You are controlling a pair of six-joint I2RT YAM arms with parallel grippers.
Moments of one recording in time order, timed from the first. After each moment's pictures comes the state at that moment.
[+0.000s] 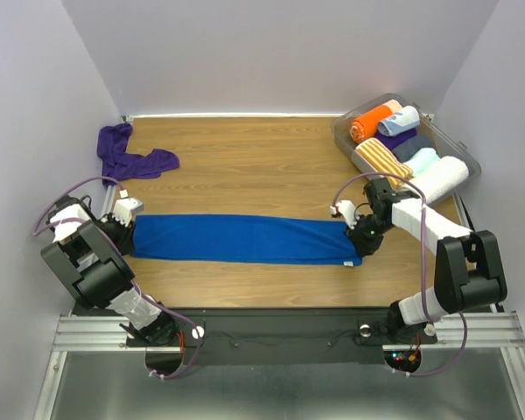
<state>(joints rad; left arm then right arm) 0.69 1.58 0.97 -0.92 0.53 1.27 0.18 1.46 0.85 -0.82 -0.35 -0.78</state>
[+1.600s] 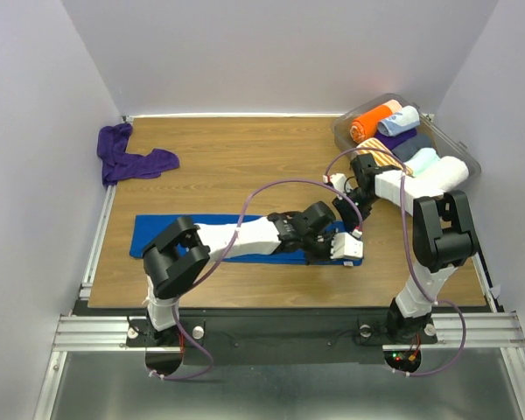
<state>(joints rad) -1.09 1.82 1.27 -0.28 0.34 0.53 0.20 1.79 1.16 -0.76 -0.29 -0.54</state>
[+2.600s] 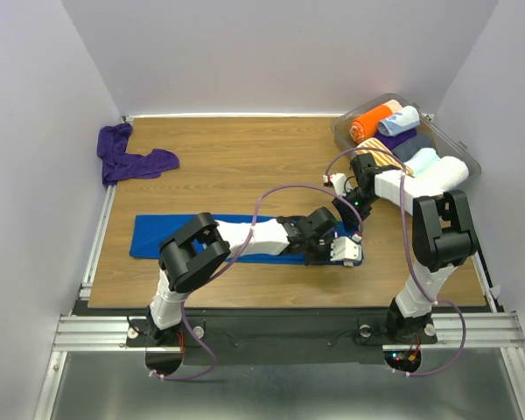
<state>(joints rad) -1.11 1.96 1.29 -0.24 0.26 0.56 0.20 1.80 1.16 -0.75 -0.29 -0.52</state>
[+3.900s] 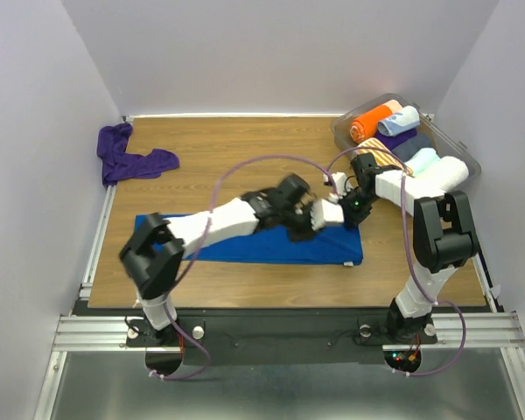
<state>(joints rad) -0.97 1.78 1.28 -0.35 0.41 0.47 0.20 1.79 1.16 -0.75 -0.29 -0.52</state>
